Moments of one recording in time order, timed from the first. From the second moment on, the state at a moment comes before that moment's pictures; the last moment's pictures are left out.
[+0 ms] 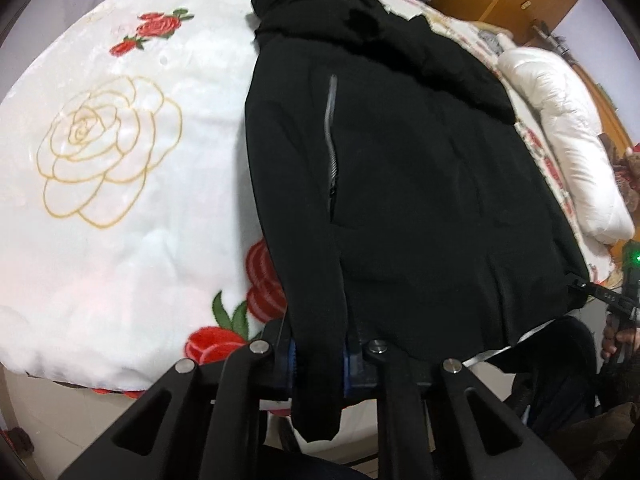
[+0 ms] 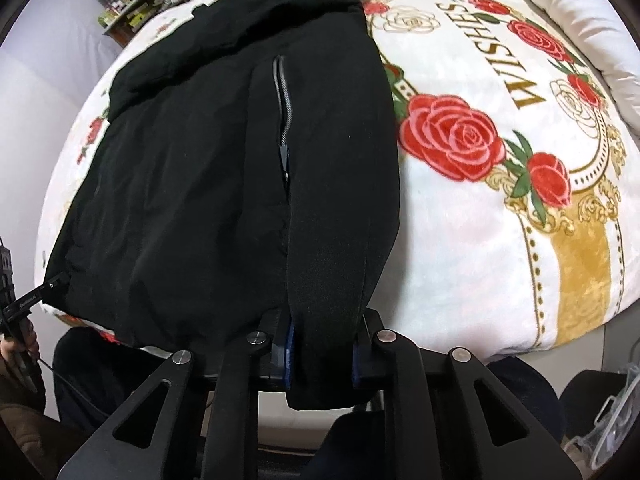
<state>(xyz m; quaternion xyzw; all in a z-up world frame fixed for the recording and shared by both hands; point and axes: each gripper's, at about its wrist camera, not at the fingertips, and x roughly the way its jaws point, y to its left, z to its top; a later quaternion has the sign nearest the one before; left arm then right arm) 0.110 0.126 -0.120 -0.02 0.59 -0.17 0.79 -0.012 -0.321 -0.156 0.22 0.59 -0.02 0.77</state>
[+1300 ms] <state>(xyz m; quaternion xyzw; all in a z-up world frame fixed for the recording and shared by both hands) 0.104 0.122 -0.018 -0.04 0.52 -0.21 0.83 -0.034 -0.320 -0.055 0.23 0.50 0.06 0.83</state>
